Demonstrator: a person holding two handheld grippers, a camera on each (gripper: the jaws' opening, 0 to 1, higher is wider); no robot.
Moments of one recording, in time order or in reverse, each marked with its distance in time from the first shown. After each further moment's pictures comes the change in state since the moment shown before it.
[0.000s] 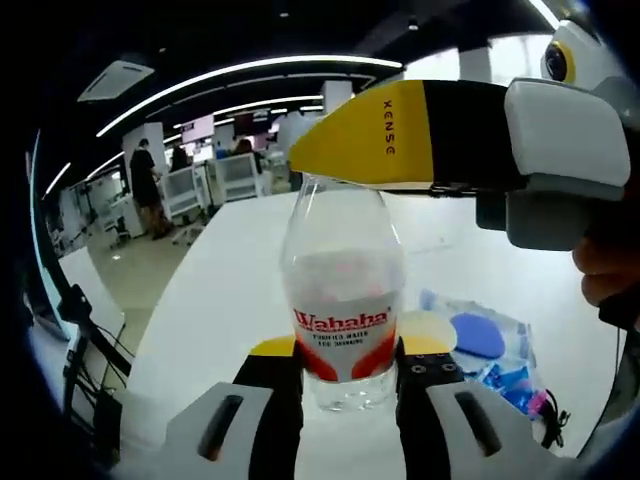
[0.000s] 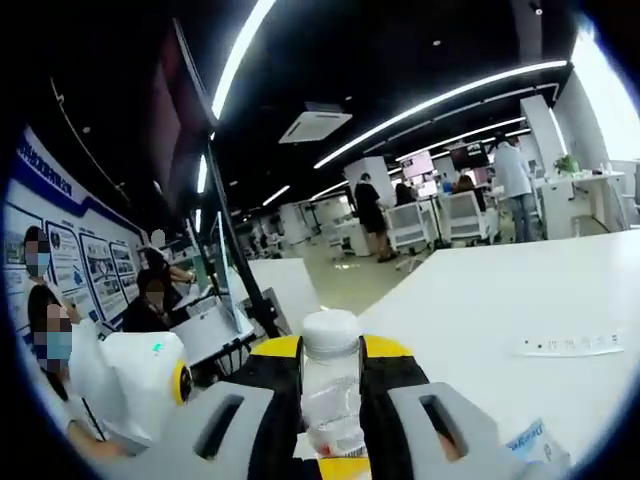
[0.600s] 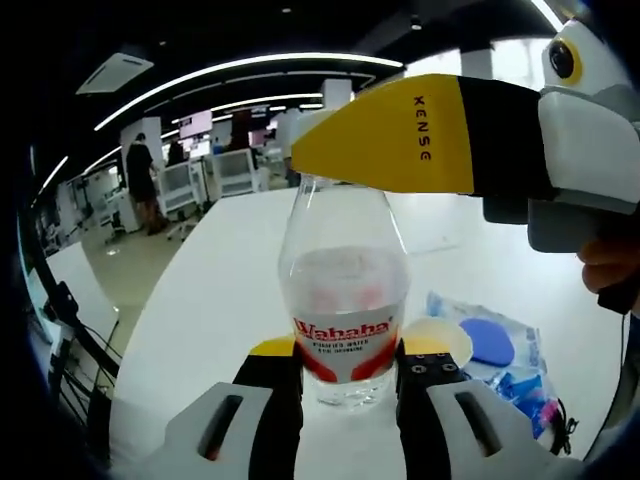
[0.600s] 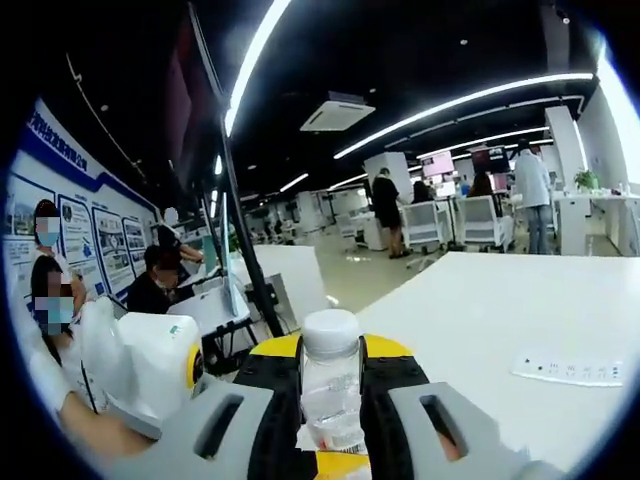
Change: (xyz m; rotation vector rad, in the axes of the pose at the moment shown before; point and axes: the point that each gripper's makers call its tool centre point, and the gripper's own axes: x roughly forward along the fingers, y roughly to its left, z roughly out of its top) left arm 0.016 -0.002 -0.005 -0.017 0.013 -0.018; right arm 0.011 -0.004 -0.014 -0.106 0.049 0.081
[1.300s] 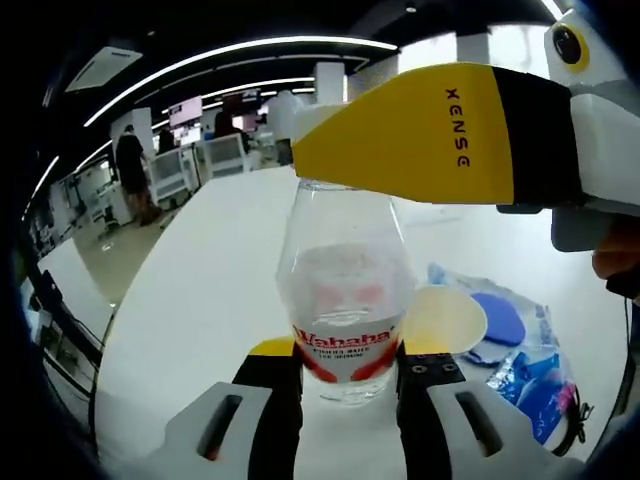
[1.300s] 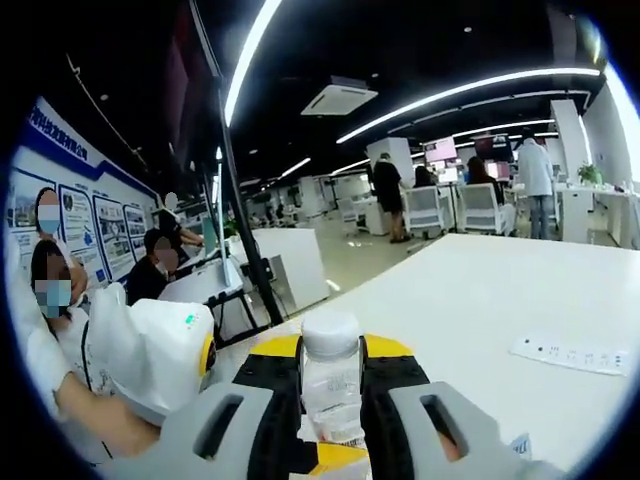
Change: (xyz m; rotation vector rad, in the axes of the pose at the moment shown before) left arm 0.024 -0.009 -0.034 0.017 0.076 -0.027; right arm -0.005 -0.022 -0.038 -0.003 0.058 -0.023
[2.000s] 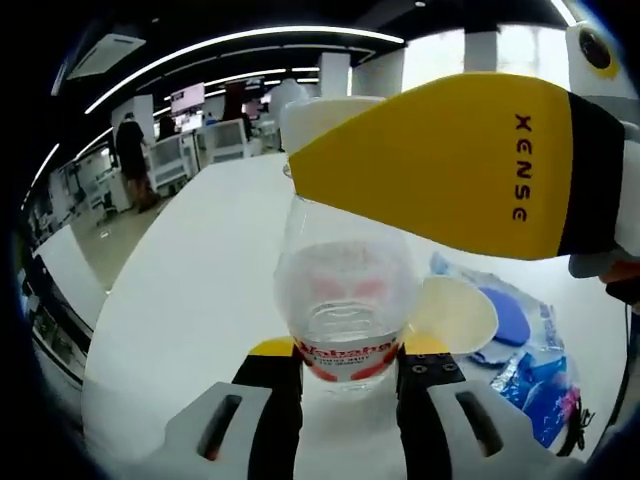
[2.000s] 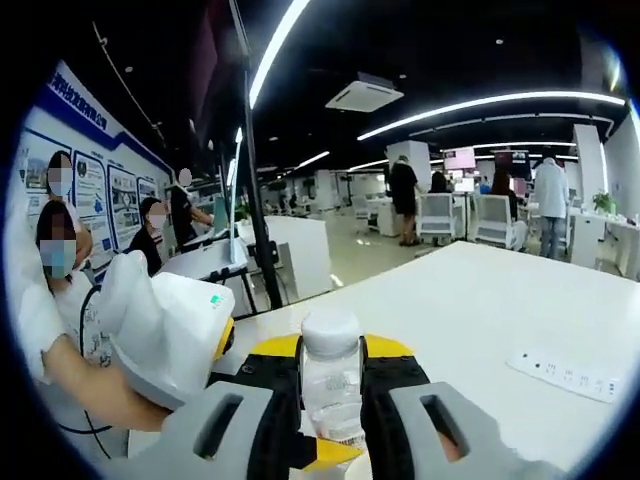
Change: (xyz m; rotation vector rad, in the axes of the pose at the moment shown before) left arm 0.016 -0.001 -0.012 -0.037 0.039 -0.003; right arm 0.004 -0.002 -0.019 -0.102 0.021 0.047
